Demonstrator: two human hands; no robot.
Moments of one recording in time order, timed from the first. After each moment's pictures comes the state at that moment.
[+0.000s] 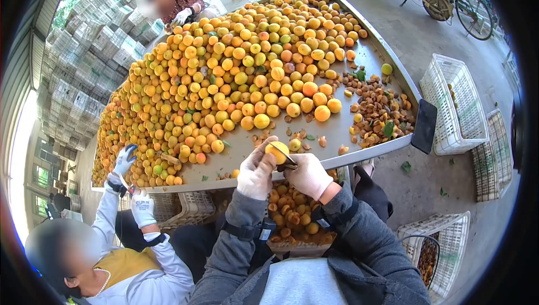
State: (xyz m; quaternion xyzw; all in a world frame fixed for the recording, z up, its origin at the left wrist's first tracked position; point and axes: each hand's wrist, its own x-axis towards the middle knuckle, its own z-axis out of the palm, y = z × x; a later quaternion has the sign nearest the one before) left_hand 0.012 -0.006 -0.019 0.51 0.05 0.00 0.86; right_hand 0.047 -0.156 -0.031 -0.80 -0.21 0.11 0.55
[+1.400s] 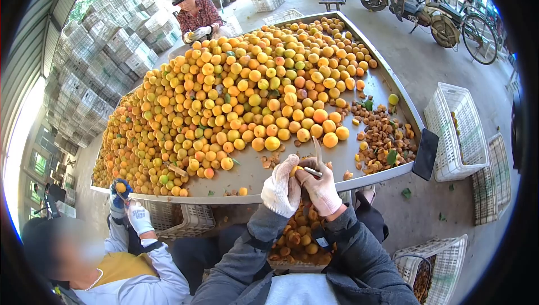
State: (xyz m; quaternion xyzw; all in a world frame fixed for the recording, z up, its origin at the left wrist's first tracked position) left_hand 0.020 -0.033 -0.010 0.86 -0.14 0.29 0.39; right_hand 0.050 -0.158 -0.009 -0.57 -0.05 0.15 0.81
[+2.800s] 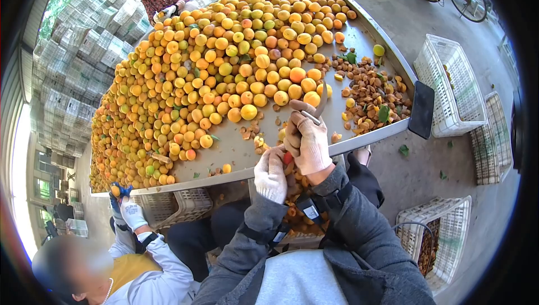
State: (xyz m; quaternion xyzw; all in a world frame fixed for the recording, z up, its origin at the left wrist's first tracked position) left_hand 0.006 -0.066 -0.048 0.74 0.10 0.17 0.64; right_hand 0.073 -0.160 -0.008 -0.26 0.09 0.11 0.96
